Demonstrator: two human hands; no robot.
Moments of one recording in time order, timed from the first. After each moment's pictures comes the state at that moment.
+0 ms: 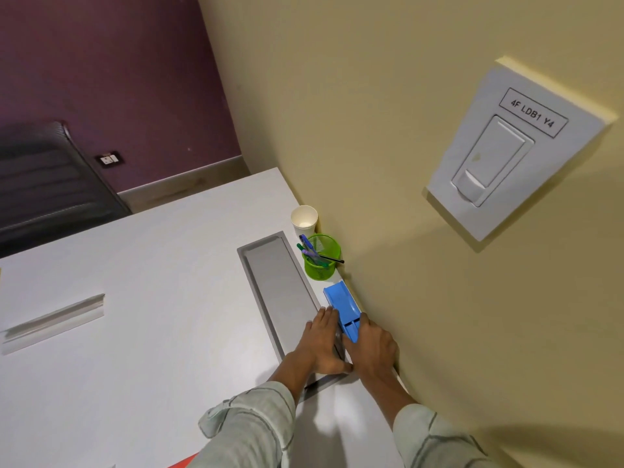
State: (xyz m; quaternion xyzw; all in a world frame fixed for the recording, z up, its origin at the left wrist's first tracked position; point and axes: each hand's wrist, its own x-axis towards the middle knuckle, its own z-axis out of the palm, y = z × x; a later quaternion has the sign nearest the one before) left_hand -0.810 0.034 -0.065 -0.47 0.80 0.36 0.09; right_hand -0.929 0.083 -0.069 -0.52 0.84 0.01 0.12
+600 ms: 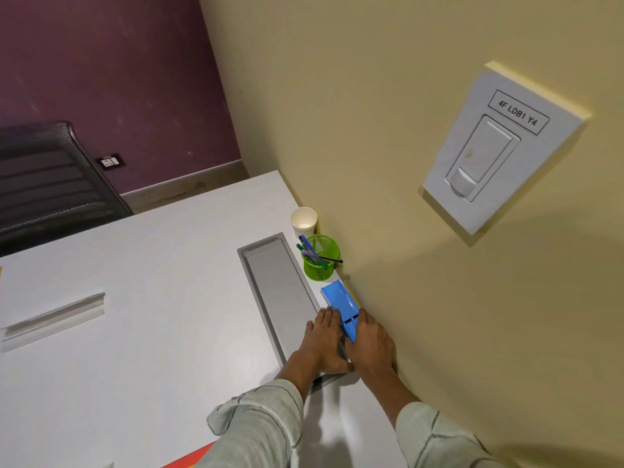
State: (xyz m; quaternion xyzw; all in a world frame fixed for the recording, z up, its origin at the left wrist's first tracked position) left_hand -0.819 0.040 -0.064 -0.47 0.81 0.33 0.12; right_hand -0.935 0.084 -0.073 -0.55 0.82 -0.01 0.14
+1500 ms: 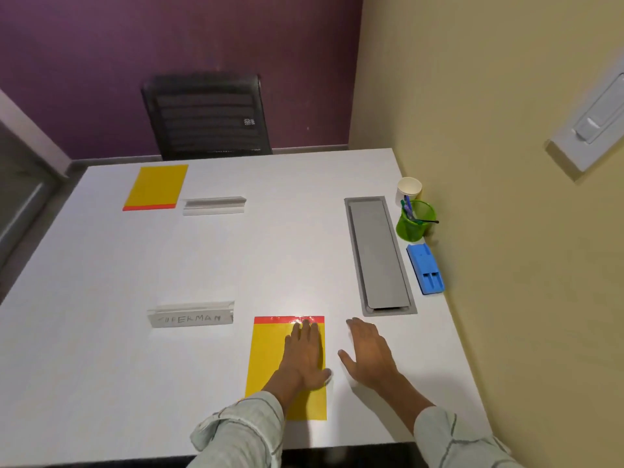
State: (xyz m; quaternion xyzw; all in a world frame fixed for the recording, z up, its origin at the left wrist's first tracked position) left_hand -0.633 0.269 -0.063 -0.67 0.67 0.27 0.14; right_hand -0.812 0.249 -0.076 -0.80 0.56 -0.07 0.20
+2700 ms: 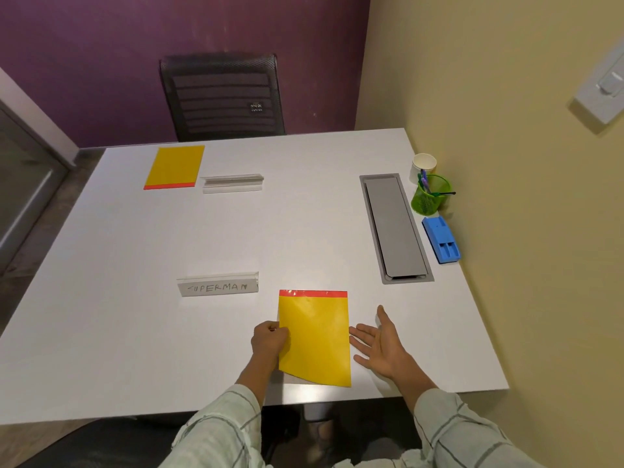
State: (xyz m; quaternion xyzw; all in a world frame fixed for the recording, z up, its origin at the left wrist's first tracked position) left_hand -0.537 0.334 -0.059 -0.82 0.18 0.47 -0.27; right_hand -0.784 0.296 -0.081 -0.05 0.56 -0.23 0.80
